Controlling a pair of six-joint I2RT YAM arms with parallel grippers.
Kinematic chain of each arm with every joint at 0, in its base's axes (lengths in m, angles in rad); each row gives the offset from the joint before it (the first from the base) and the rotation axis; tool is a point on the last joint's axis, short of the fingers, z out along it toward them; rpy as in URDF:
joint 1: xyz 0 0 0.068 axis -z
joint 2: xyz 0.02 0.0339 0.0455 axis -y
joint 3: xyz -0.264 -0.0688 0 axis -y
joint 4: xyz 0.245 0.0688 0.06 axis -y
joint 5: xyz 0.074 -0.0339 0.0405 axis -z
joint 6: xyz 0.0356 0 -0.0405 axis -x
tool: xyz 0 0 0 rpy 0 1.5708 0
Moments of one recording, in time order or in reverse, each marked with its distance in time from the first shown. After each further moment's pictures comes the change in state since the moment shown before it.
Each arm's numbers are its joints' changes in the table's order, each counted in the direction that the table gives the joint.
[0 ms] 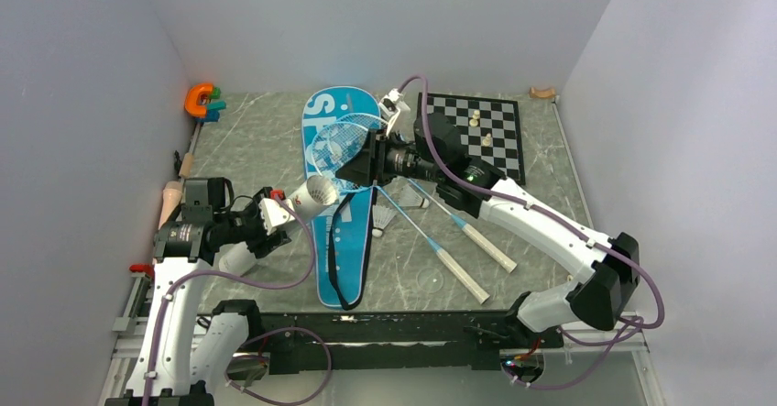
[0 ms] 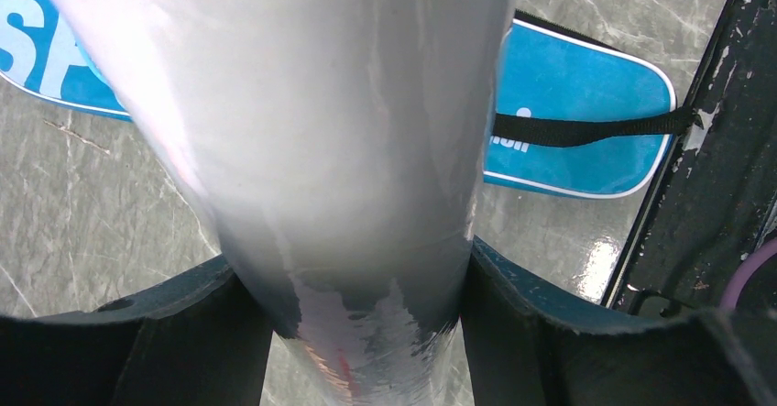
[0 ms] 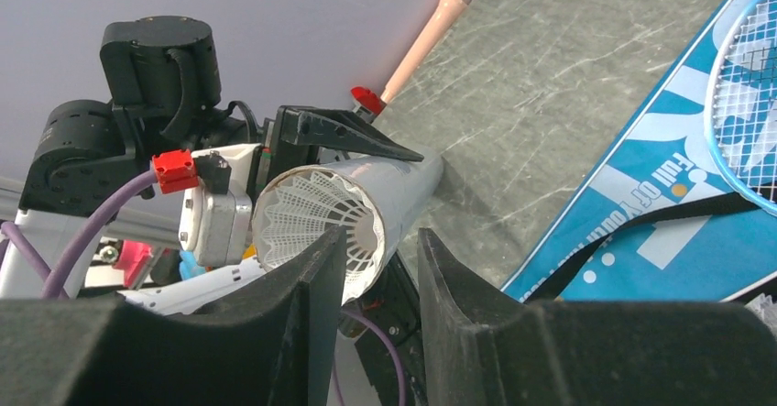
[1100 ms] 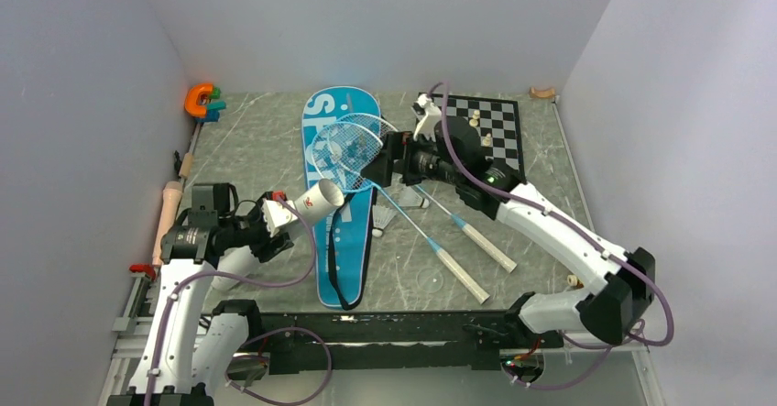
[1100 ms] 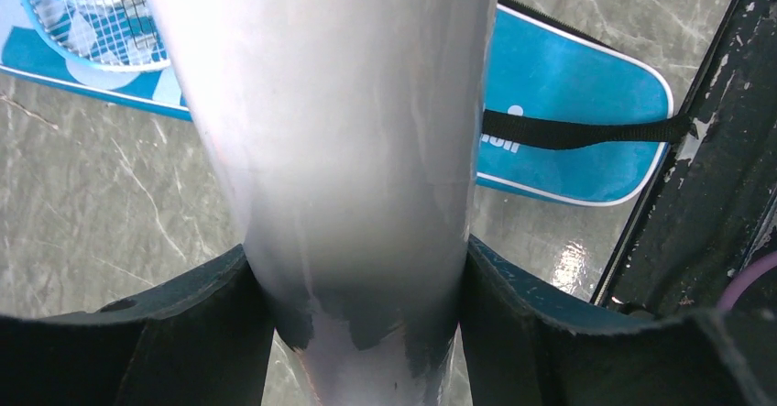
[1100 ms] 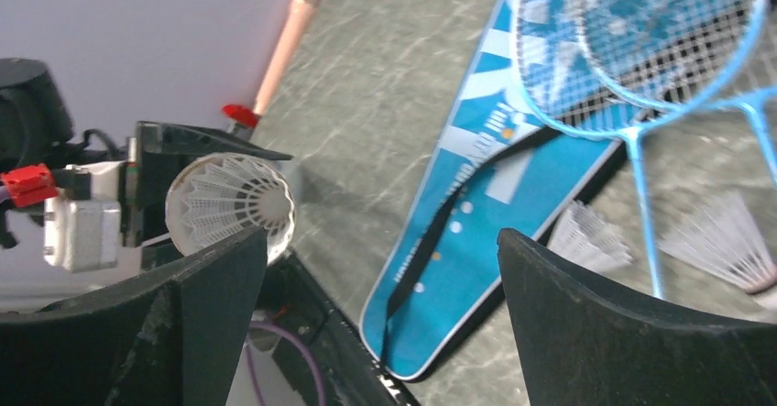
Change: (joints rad) left arm 0.003 0.018 -0.081 0.059 -0.006 0.070; right arm 0.097 0.077 -0.080 -0.152 0.116 0.085
